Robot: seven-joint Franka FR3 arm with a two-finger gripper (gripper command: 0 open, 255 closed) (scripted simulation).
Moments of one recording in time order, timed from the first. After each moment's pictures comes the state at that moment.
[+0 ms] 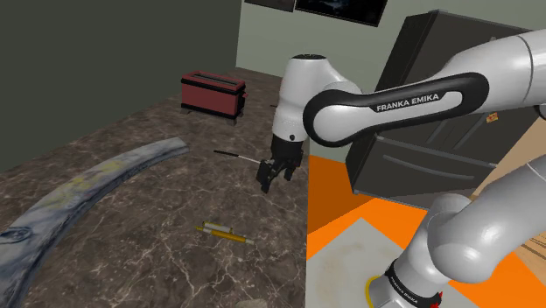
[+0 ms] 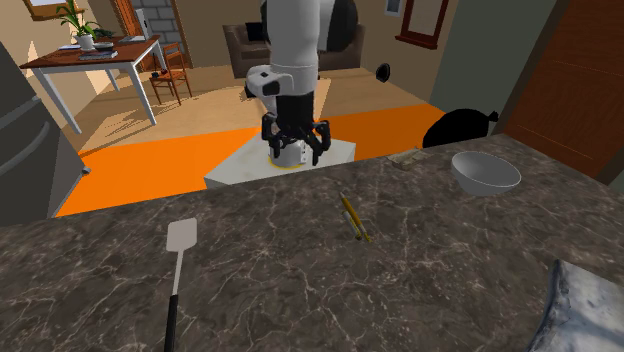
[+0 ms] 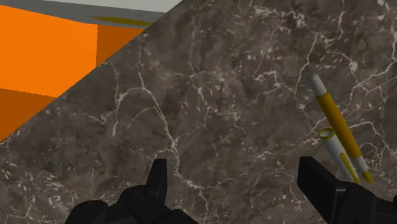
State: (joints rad) arm 0.25 -0.34 0.30 -2.38 0.08 2.06 0.40
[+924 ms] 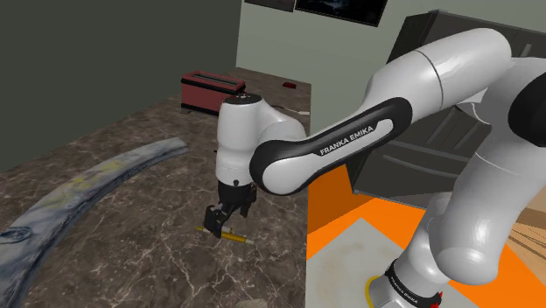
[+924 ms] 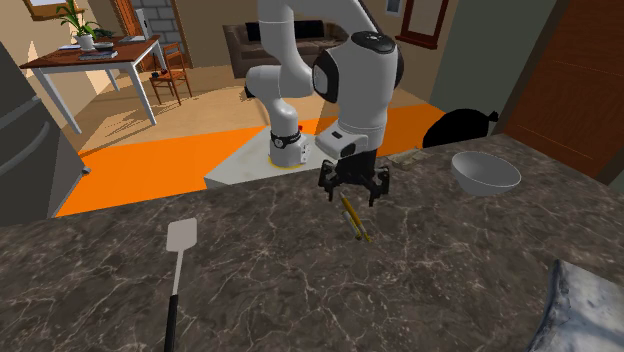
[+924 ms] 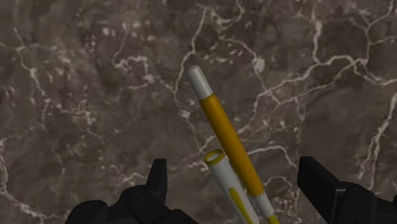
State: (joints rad) arm 0.33 0.06 0.45 -2.18 -0.03 2.21 0.59
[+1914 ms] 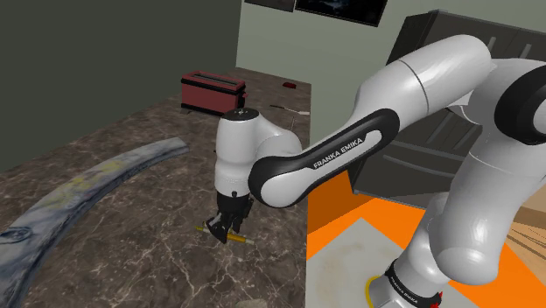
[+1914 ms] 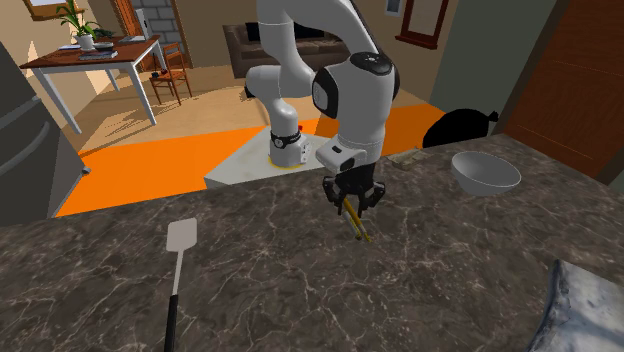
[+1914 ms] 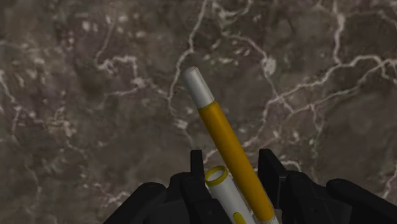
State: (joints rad) arm 0.34 0.11 0.45 -2.21 -0.05 2.28 0.61
